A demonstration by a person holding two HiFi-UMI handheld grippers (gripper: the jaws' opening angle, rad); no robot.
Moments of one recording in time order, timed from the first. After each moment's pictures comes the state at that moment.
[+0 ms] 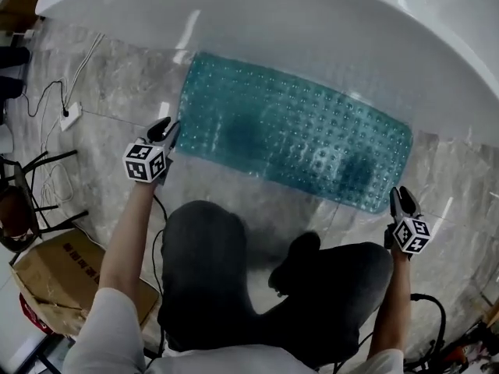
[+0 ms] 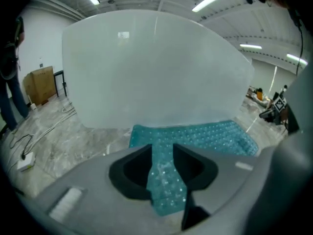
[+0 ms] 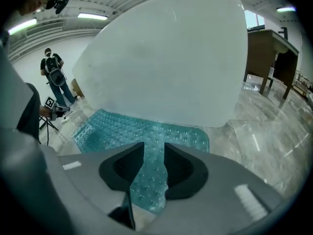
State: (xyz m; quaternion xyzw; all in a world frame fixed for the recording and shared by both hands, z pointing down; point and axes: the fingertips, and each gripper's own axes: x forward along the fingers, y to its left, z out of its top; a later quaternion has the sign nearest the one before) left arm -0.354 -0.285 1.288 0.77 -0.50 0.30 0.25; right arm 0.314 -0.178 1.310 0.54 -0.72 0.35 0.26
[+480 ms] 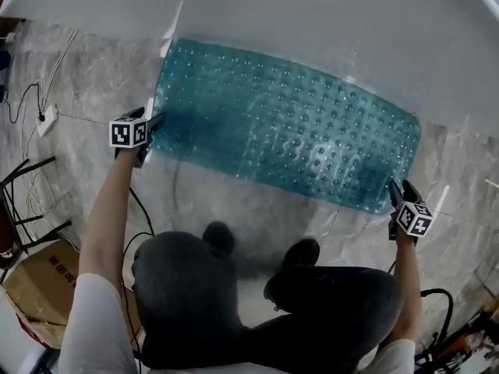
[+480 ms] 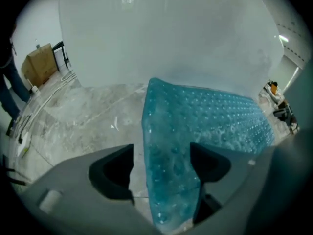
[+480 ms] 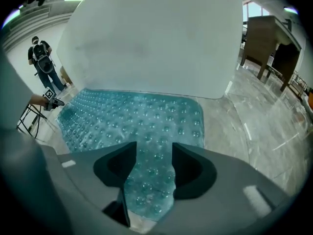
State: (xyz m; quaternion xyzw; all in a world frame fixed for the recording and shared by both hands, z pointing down) left arm -0.429 -0.311 1.485 0.68 -0.49 0.41 0.36; right arm 0.357 -0.171 1.468 0.54 -0.67 0.39 0.33
